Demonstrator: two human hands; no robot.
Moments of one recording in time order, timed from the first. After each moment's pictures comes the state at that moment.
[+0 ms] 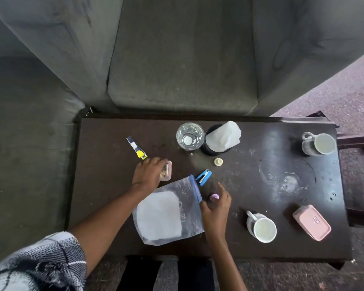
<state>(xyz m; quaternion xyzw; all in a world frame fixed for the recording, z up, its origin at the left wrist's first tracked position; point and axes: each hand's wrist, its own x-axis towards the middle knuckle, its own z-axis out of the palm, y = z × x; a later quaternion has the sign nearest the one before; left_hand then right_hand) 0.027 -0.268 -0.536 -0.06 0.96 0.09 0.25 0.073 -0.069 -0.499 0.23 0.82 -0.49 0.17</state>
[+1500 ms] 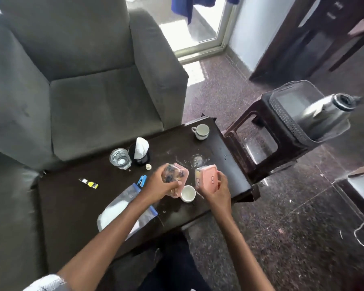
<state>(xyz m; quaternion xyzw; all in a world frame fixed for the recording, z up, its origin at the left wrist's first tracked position) 0.081 -0.045 -0.290 -0.06 0.82 0.49 0.29 0.148 0.131 -0.313 0.30 0.80 -0.52 0.04</state>
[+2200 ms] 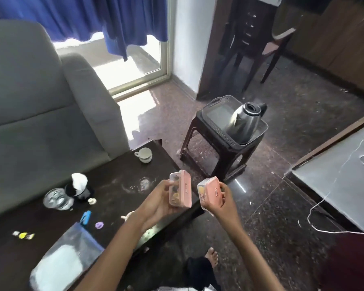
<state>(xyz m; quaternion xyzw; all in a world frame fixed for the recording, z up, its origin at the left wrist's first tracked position) 0.127 0.161 -0.225 -0.10 0.49 0.72 0.49 0.224 0.338 -0.261 0.31 0.77 -0.56 -0.02</state>
